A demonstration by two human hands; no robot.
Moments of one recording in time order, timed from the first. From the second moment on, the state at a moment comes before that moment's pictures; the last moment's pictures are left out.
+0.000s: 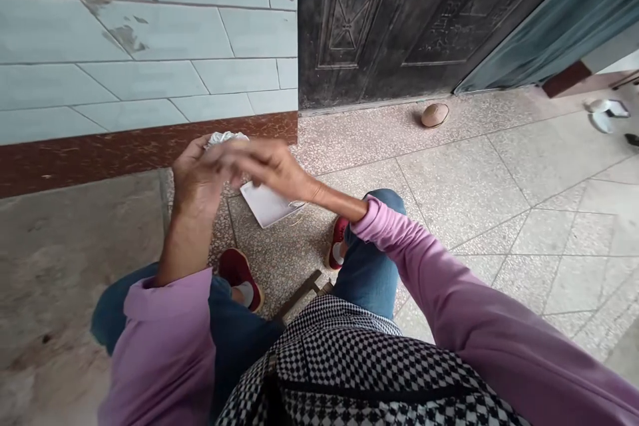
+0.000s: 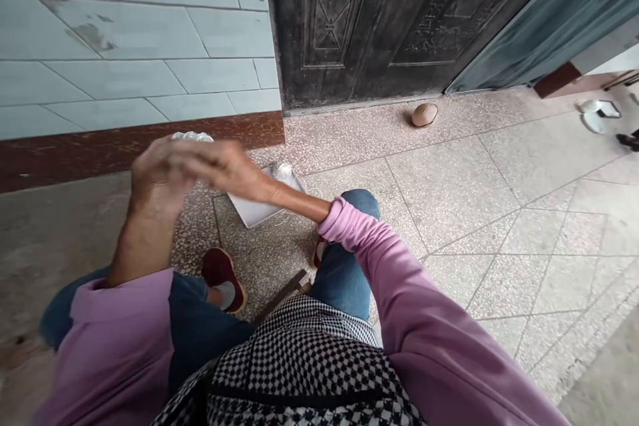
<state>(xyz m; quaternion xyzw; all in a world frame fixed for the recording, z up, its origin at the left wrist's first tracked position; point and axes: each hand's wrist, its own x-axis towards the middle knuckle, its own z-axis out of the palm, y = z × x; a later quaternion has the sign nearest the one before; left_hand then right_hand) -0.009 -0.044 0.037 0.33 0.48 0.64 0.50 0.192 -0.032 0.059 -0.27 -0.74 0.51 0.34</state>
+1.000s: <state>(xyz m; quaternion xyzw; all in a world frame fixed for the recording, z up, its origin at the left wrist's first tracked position) 0.015 -0.051 0.043 0.42 0.43 0.59 0.54 0.224 0.037 0.054 -0.34 -0.70 0.53 0.34</state>
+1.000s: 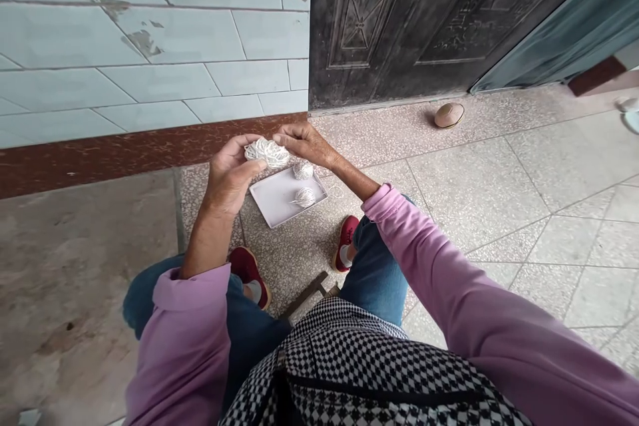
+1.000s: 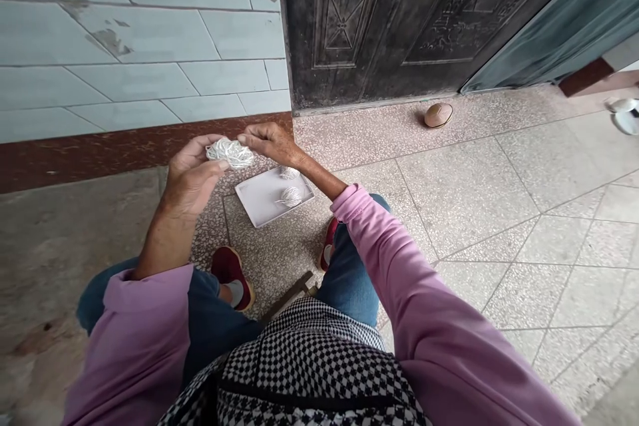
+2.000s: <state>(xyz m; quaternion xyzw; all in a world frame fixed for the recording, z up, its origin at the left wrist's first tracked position) -0.011 -0.051 0.041 0.42 0.49 0.56 0.52 0.212 -0.005 0.042 -0.34 -0.72 0.54 0.27</state>
